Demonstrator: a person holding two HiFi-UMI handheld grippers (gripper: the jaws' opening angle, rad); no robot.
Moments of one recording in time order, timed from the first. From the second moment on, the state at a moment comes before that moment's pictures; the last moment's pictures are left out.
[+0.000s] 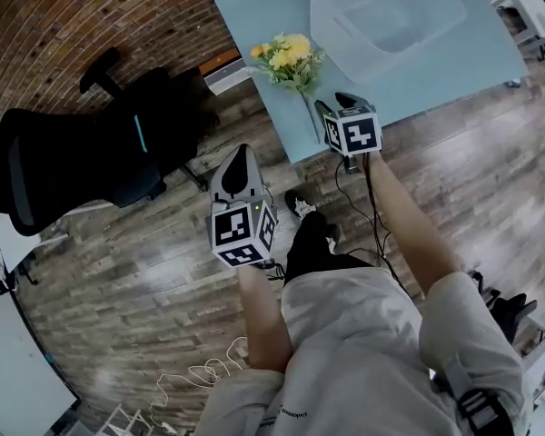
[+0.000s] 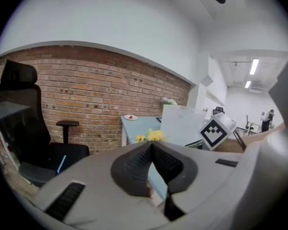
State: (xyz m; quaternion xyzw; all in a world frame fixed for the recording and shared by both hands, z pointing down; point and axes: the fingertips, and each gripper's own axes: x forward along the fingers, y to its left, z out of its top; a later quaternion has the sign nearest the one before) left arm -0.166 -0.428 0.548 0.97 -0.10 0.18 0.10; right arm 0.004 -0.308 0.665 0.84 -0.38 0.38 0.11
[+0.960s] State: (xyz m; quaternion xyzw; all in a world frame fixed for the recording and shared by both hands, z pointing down) left arm -0.215 -0.310 0.486 0.99 -0.04 0.15 0.02; right arm -0.157 -0.206 0.546 0.88 -0.39 0.27 -0.06
